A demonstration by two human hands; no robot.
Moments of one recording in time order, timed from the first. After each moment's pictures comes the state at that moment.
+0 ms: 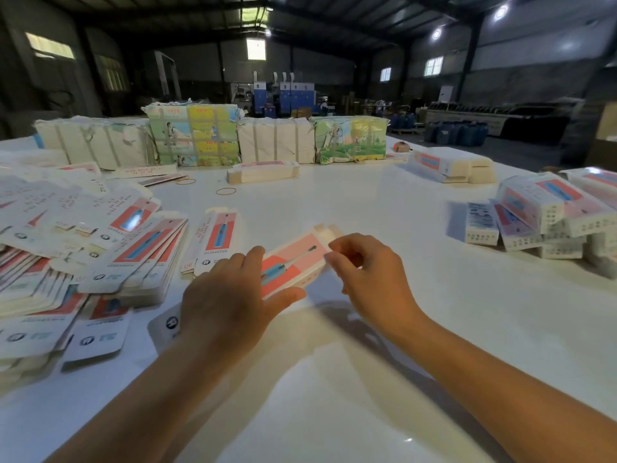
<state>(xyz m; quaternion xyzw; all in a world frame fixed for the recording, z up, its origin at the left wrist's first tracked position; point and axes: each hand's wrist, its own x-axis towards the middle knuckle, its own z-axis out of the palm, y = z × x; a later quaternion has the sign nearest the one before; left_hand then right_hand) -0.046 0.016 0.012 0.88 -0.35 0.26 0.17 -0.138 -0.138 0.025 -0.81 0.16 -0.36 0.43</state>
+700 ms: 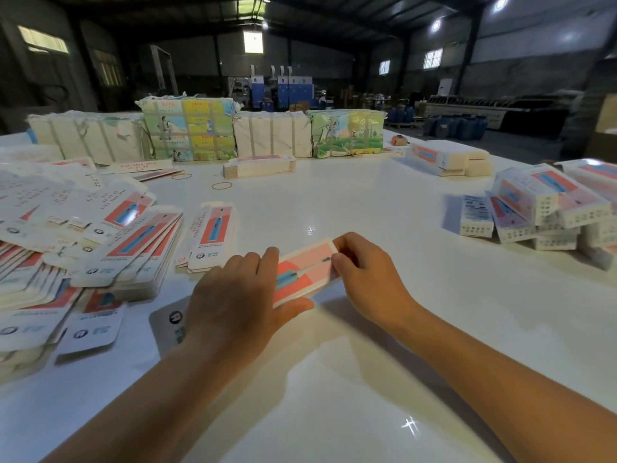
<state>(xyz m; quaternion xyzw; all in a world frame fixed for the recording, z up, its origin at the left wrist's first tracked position) -0.072 0.011 0.019 0.86 -0.42 0.27 0.12 -0.138 -0.152 0.015 -0.85 0.15 -0.30 0.40</state>
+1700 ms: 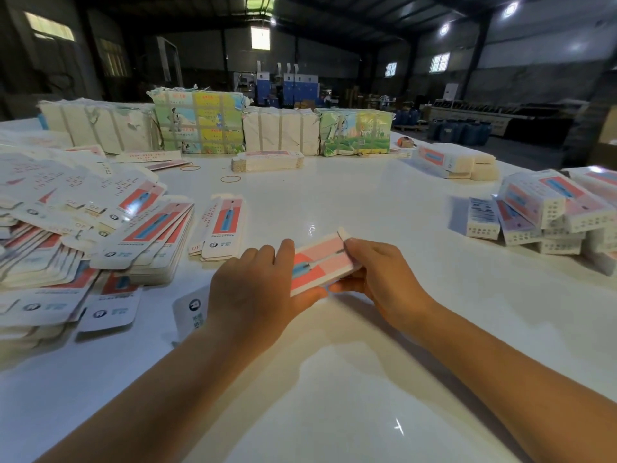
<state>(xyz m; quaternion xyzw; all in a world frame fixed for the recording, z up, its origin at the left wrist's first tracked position) -0.069 0.013 0.012 0.82 -0.44 0.32 0.16 -0.140 -0.149 0.012 -0.69 0.12 -0.23 0.67</state>
